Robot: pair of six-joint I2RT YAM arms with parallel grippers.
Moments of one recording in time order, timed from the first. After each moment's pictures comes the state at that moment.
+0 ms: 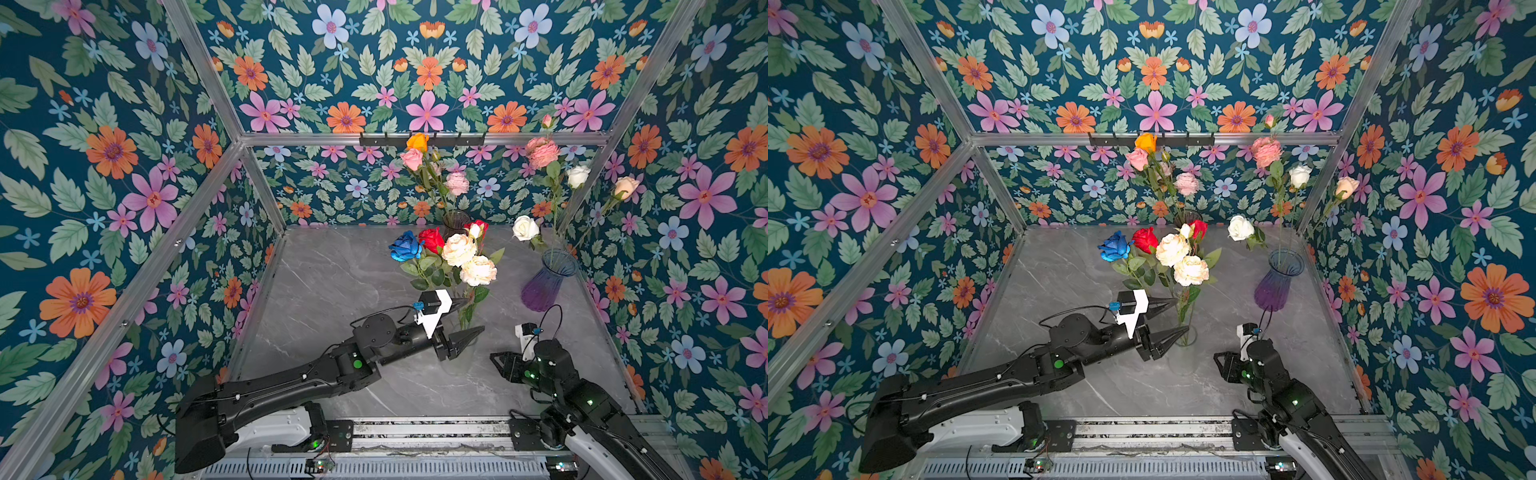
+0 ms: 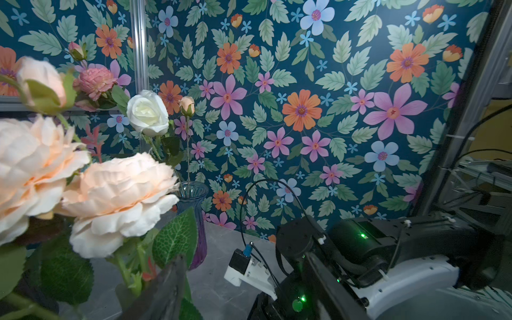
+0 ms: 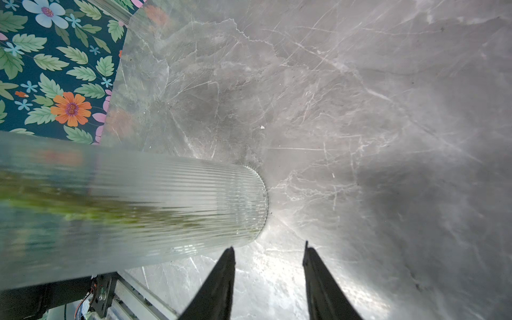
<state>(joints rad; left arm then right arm) -1.21 1.08 0.80 0.48 0.10 -0.12 0.51 0.34 0.28 -0.61 -0.17 0.67</state>
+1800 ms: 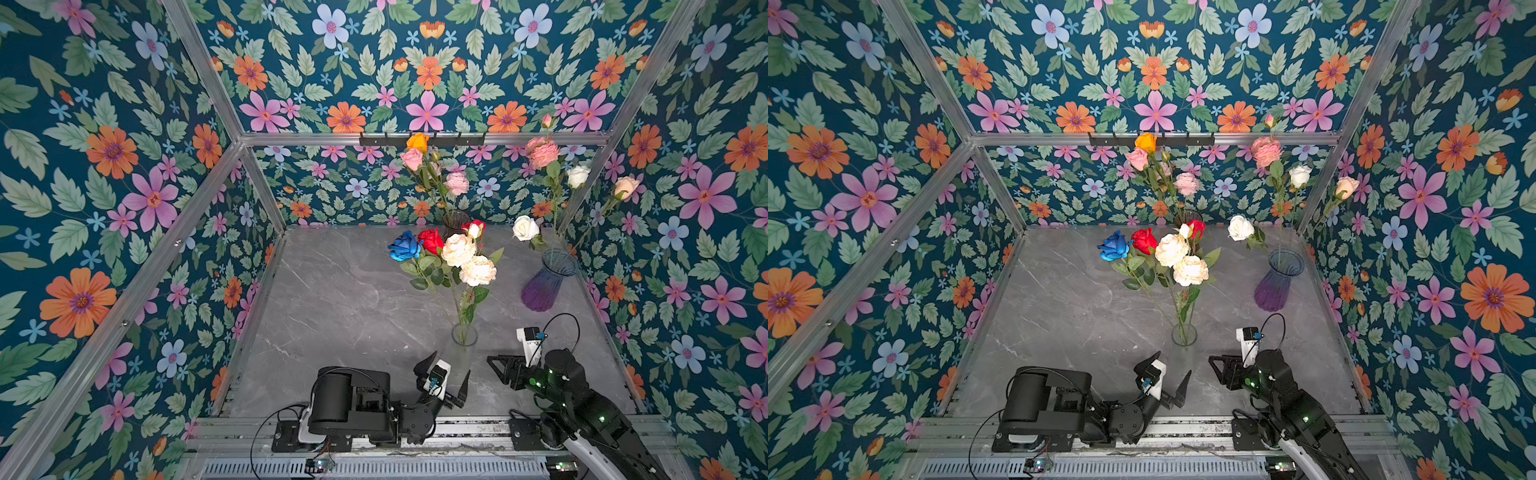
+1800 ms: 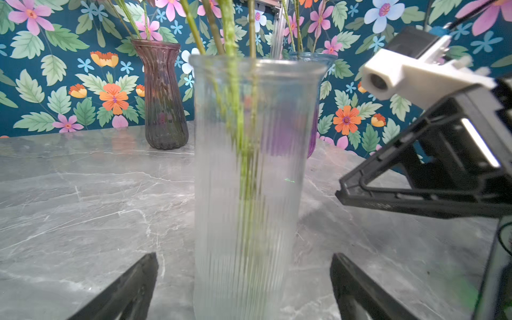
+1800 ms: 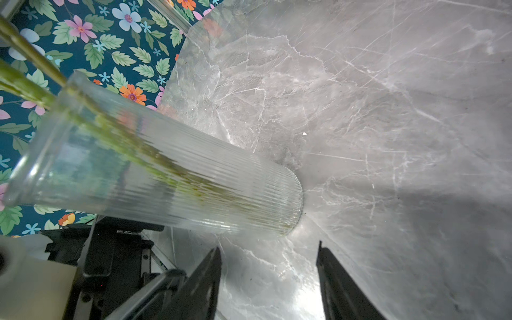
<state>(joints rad) -1.61 1.96 0.44 1.51 -1.02 -0.11 0.54 0.13 0.25 -0.64 -0.23 0.64</state>
